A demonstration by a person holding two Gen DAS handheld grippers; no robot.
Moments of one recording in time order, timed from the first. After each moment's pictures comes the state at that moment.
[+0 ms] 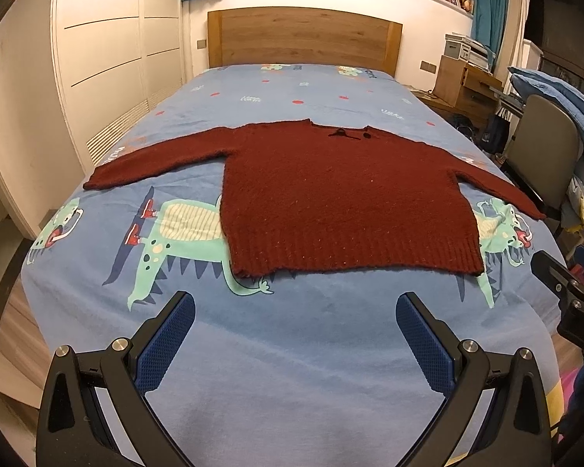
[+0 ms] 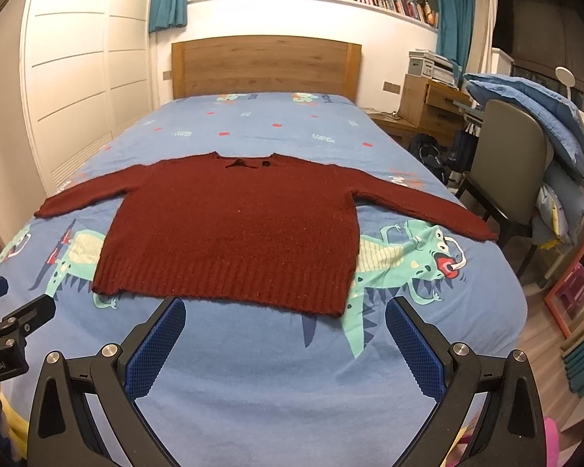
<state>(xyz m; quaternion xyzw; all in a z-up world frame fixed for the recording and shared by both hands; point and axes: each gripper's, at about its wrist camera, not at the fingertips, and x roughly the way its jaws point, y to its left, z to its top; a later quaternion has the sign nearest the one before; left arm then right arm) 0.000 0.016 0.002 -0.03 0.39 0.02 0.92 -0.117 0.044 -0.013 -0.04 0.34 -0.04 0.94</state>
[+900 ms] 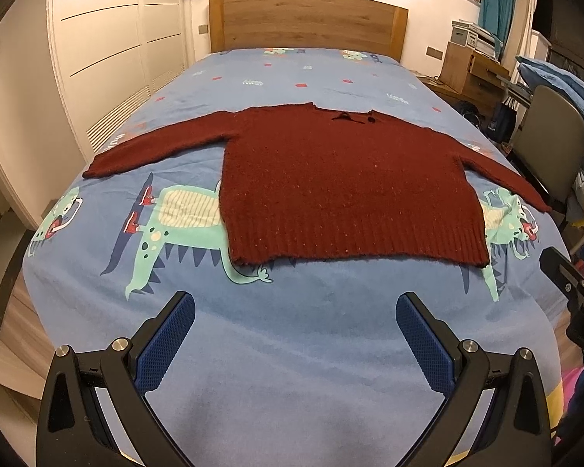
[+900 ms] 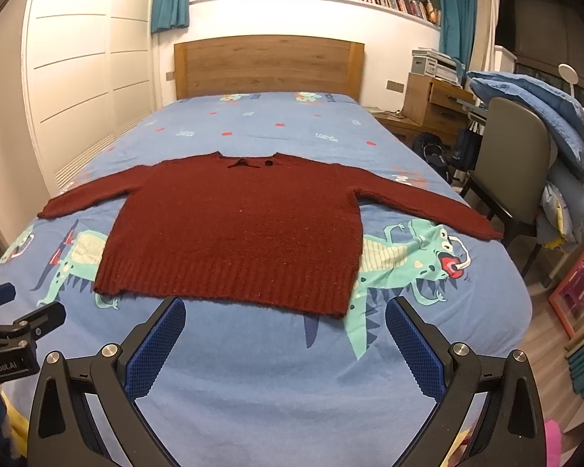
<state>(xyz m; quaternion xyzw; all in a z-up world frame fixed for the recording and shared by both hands) 0.009 0.017 -0.002 -0.04 0.42 0.03 0.91 -0.115 0.039 -0.015 -0.04 0.34 -0.03 0.94</state>
